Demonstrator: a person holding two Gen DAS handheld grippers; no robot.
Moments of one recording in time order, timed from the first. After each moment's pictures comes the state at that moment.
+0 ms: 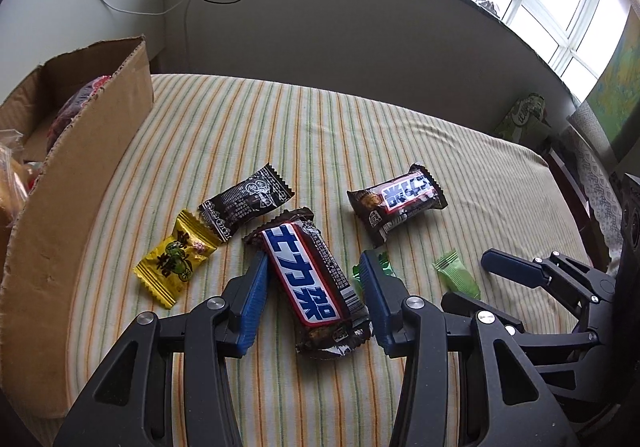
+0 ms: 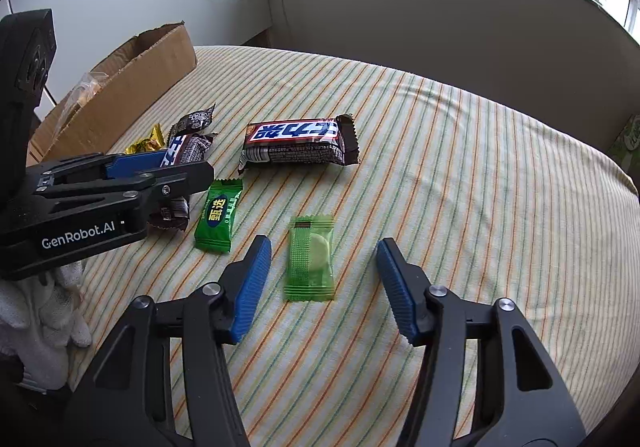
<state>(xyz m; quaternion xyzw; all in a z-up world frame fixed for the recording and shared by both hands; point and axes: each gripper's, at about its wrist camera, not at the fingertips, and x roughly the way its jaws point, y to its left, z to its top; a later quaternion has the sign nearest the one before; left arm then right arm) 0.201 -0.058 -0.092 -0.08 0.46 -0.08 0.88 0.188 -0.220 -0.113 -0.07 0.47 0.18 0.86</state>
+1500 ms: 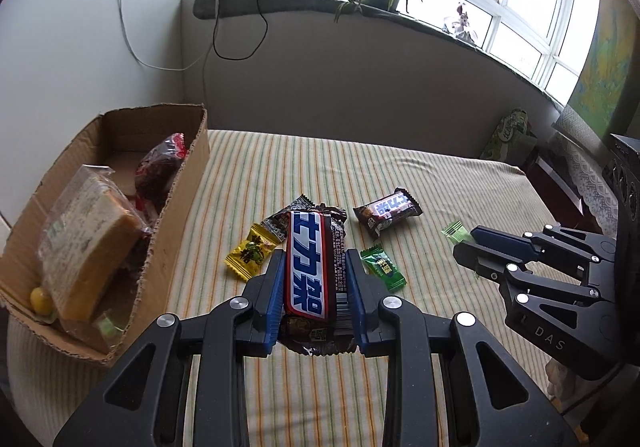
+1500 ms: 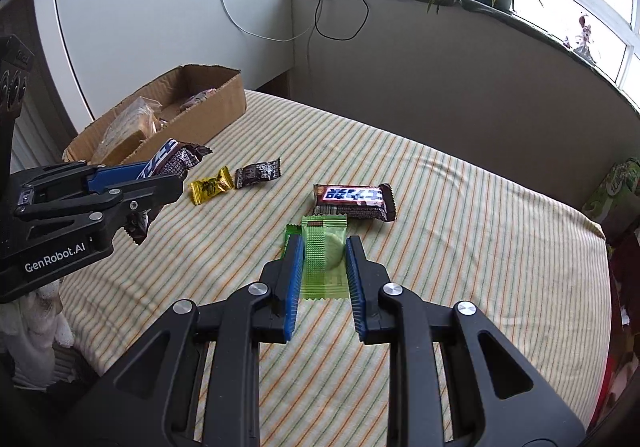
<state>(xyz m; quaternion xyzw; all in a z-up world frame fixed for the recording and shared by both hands) 0.138 -0.024 -0.034 -0.06 0.39 -0.08 0.92 0.144 -0.183 -0.044 -0.10 0.40 0.19 0.89</state>
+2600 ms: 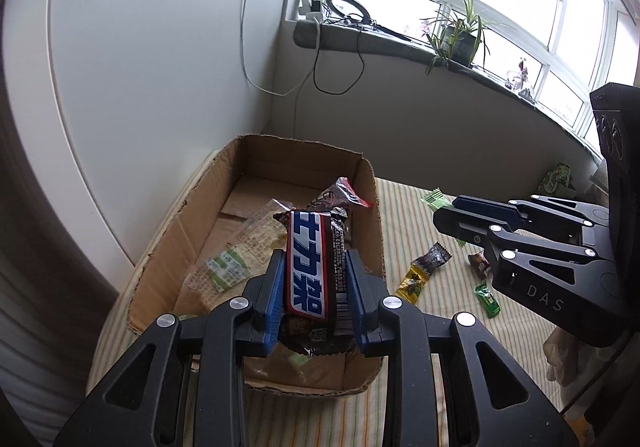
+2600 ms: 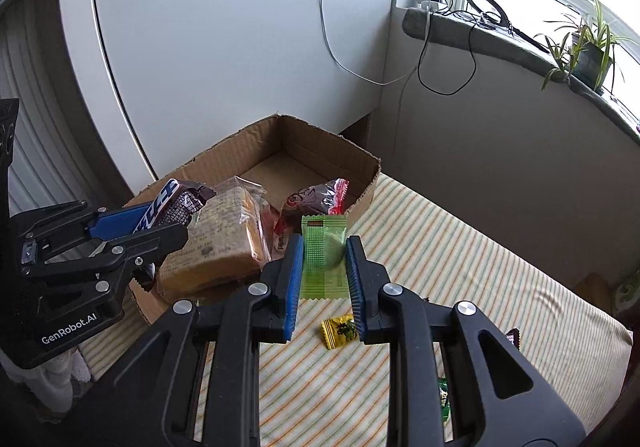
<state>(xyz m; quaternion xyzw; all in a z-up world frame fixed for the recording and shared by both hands) 0.128 0.114 -0.010 -0.09 0.35 0.01 0.93 0.198 -0.009 -0.018 -0.13 0.37 0.28 0.87</state>
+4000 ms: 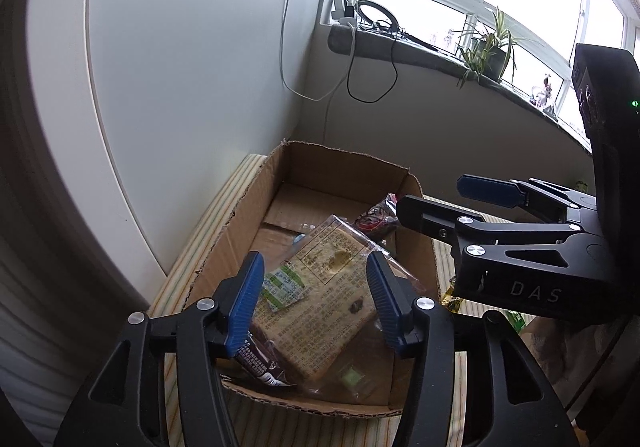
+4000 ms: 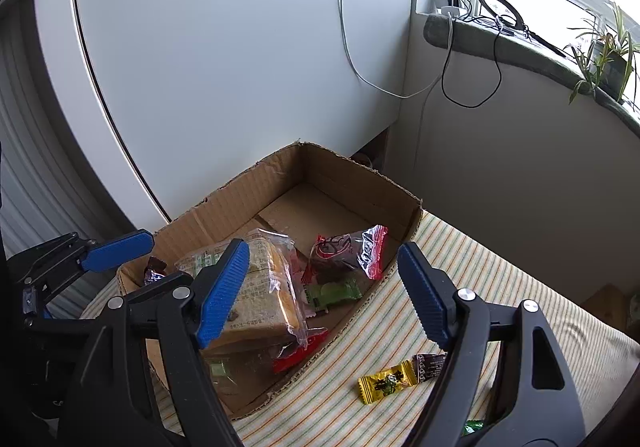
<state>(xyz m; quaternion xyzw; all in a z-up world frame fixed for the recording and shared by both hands) 0.130 0.146 -0.011 -0.10 0.35 0.04 0.93 0.224 0.031 -0.016 -0.12 0.37 0.30 0.87</state>
